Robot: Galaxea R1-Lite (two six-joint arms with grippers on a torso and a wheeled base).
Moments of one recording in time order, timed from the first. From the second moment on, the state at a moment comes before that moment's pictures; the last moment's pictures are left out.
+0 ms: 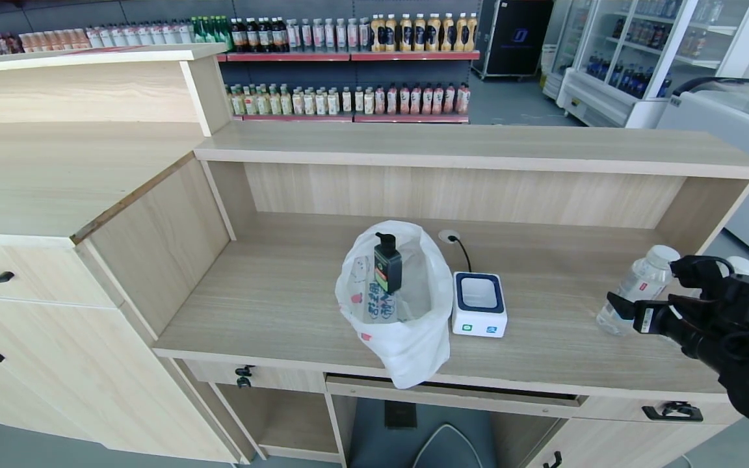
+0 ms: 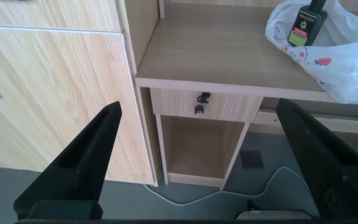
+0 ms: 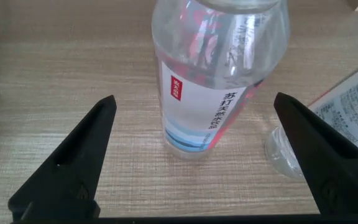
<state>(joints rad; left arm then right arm) 0.00 0.00 0.00 0.00 0.00 0.00 -0.24 2.13 -0.54 -1.37 0.10 -0.12</state>
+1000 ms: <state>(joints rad) 0.00 0.00 0.00 0.00 0.00 0.00 -0.18 2.21 -0.68 -1.36 0.06 -0.15</state>
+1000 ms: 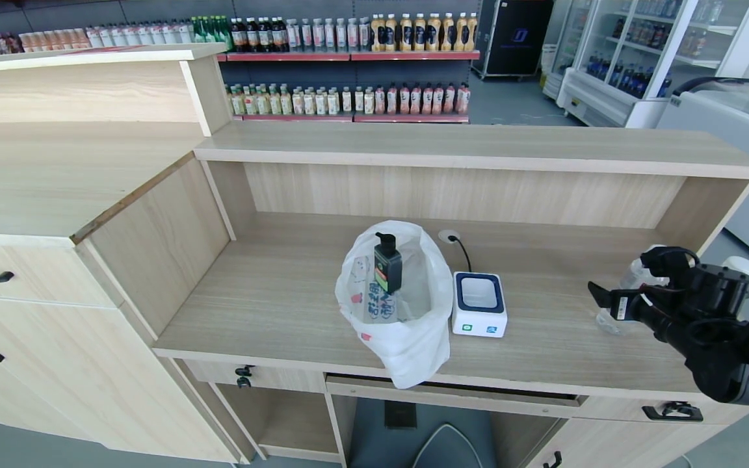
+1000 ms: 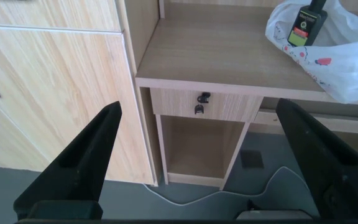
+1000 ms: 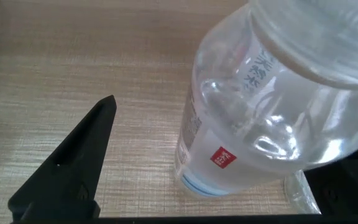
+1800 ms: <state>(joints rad) 0.00 0.00 0.00 0.00 0.00 0.00 -0.17 2.28 -0.79 -1.32 0.07 -0.18</state>
